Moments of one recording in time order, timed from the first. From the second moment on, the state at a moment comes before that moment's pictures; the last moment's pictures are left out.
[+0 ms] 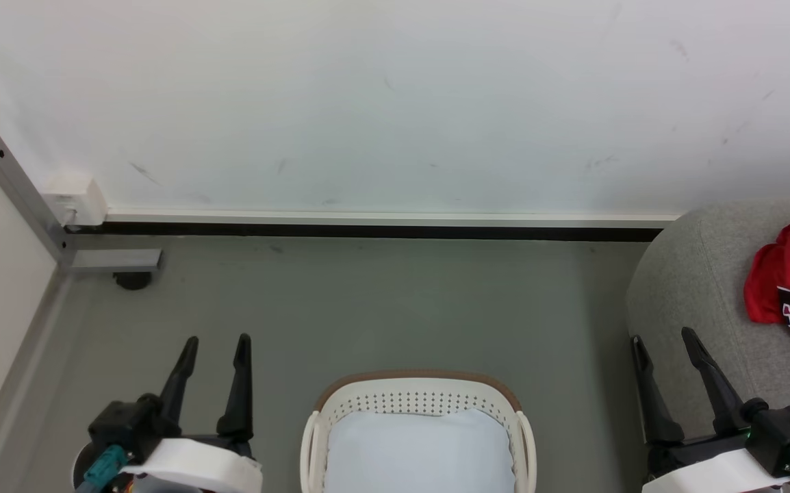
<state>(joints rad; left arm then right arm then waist) -0.14 0.12 -0.12 0.22 -0.30 -0.03 -0.26 -0.13 -0.11 0.14 0.20 0.31 0.13 -0.26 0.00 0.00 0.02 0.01</state>
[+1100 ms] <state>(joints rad) -0.10 0.07 -0.03 0.28 -0.45 -0.09 -0.20 -0.09 -0.09 0.12 0.25 0.52 0.13 -0.20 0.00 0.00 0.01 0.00</state>
